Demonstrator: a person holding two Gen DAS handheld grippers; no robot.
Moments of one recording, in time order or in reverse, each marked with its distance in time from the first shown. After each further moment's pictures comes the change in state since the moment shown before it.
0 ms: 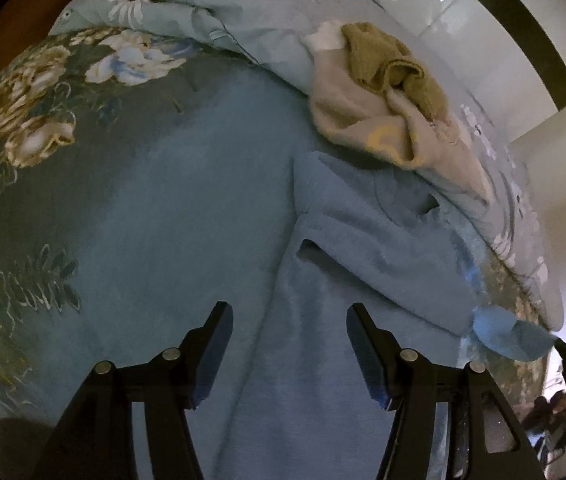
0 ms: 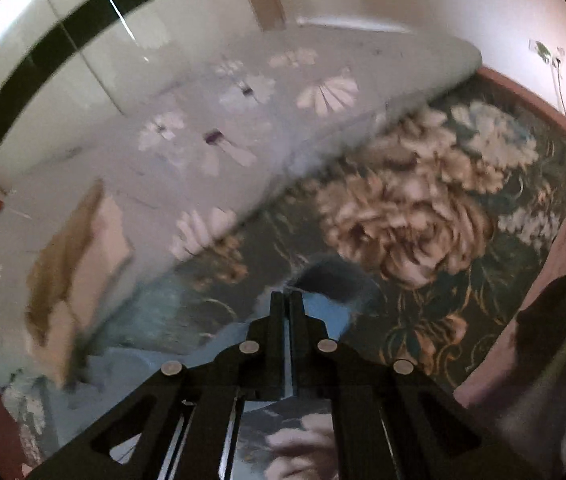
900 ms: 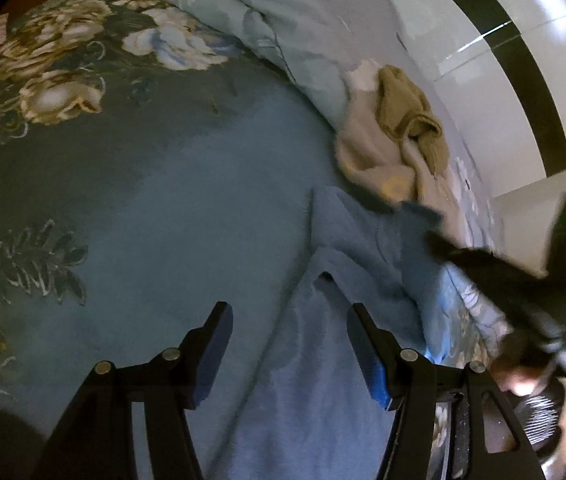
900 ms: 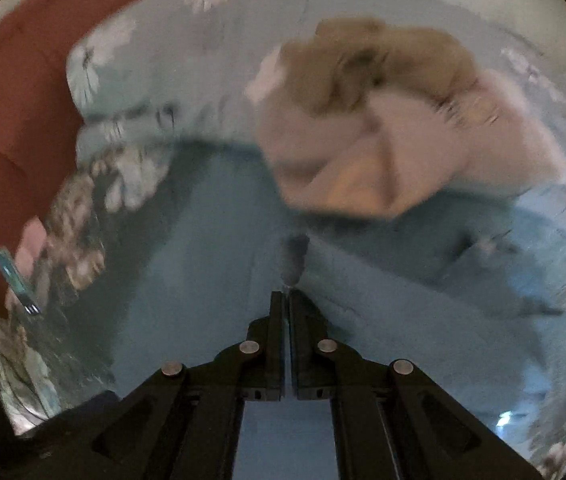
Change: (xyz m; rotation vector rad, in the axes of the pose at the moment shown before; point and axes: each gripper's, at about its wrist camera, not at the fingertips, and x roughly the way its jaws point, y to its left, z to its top) left arm -0.010 0.054 0.015 -0.186 -0.049 -0.136; right arm 0.072 0.417 -0.251 -0.833 0.392 0.354
